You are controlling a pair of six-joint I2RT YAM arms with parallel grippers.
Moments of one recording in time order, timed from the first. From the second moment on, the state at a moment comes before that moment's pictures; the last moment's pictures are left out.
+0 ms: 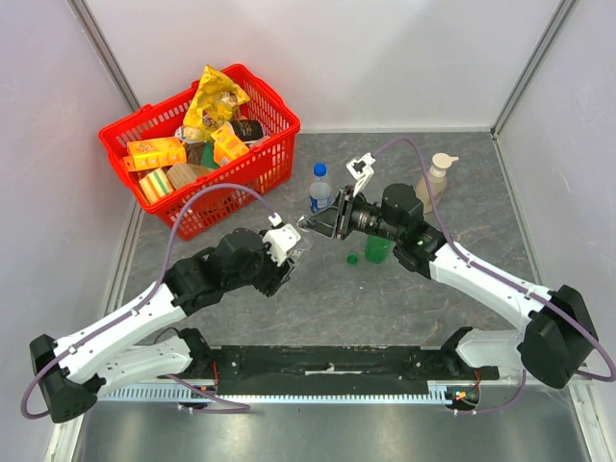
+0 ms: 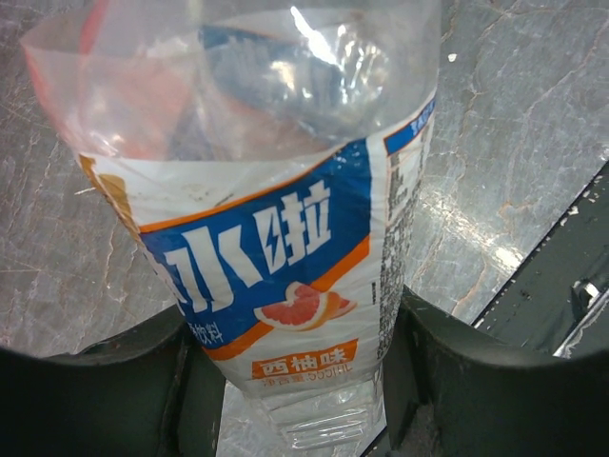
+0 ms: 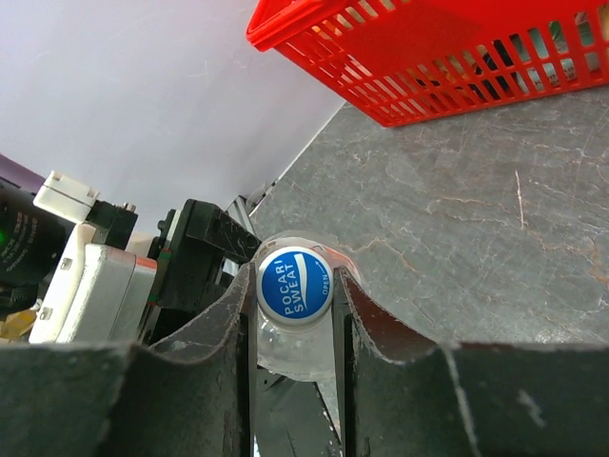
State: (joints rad) left arm -0.90 0.90 0.83 -0.60 -0.07 0.05; right arm 0.71 1.27 0.90 0.30 -0.46 0.70
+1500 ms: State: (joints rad) left arm -0.90 0.84 0.97 -0.61 0.89 0.06; right arm 0.71 1.01 0.78 0.79 -0.84 0.66
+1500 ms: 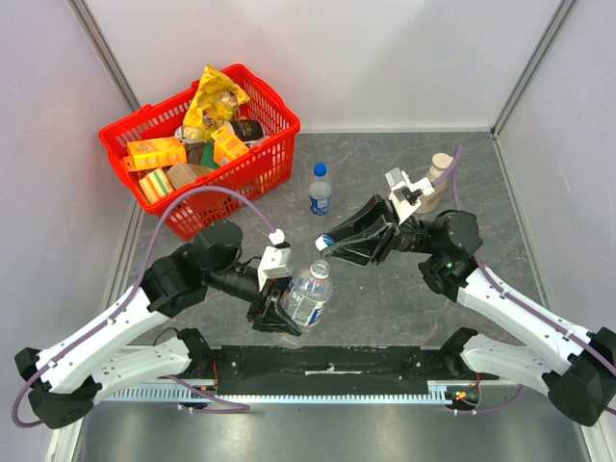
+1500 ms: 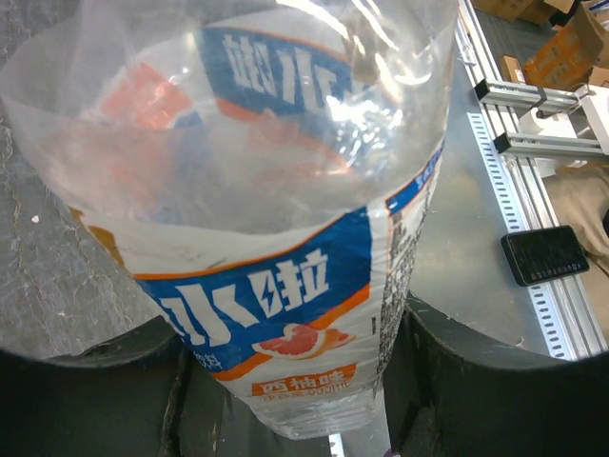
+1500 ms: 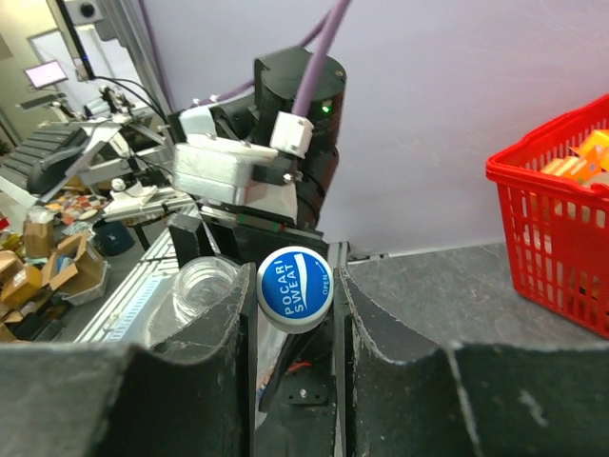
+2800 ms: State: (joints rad) left arm -0.90 0.69 0.54 -0.07 -0.33 -0.07; right arm 0.78 1.25 0.70 0.28 -0.49 0.27
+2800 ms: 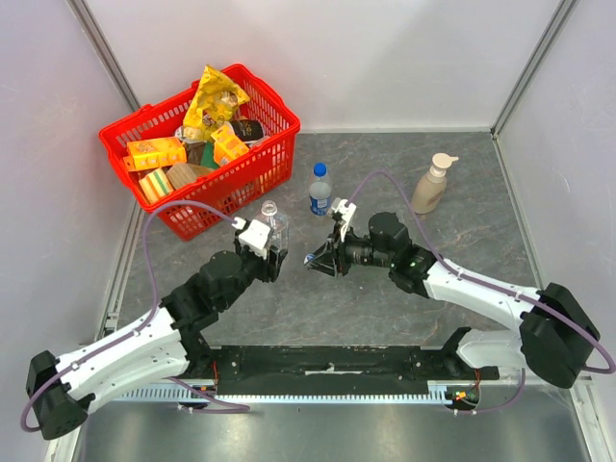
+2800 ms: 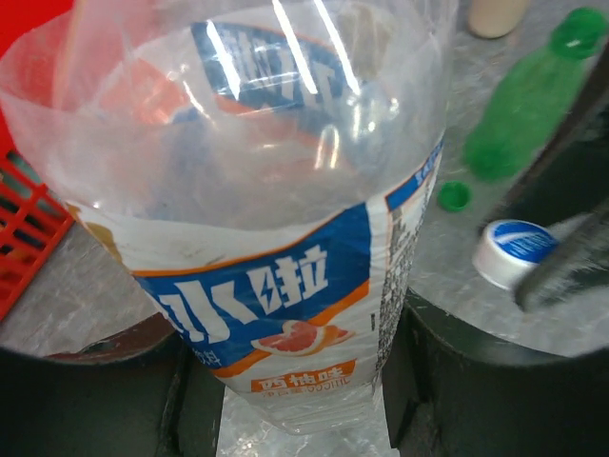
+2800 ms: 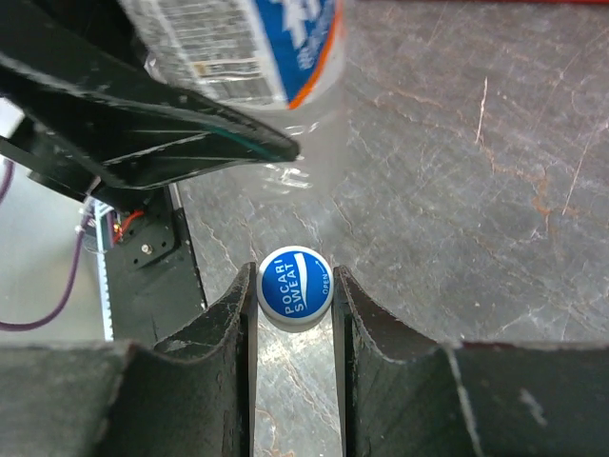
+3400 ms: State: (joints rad) left arm -0.85 0.88 0.29 0.42 -0.46 -0.04; right arm 1.01 1.41 0.67 0.20 -0.10 0.17
